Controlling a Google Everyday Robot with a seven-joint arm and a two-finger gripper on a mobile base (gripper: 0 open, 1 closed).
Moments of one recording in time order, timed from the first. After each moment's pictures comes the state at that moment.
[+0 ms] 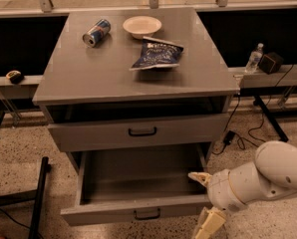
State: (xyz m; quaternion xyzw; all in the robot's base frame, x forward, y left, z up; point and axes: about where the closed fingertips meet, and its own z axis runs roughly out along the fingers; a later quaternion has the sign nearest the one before) arm 0.365 -0.126 0.627 -0.61 0.72 0.25 0.23
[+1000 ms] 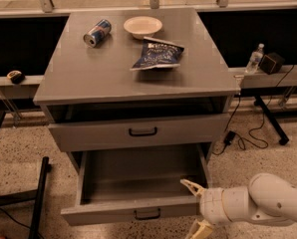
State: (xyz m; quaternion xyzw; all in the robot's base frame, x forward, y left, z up) arm 0.377 -0.108 0.553 -0.62 0.66 0.25 0.34
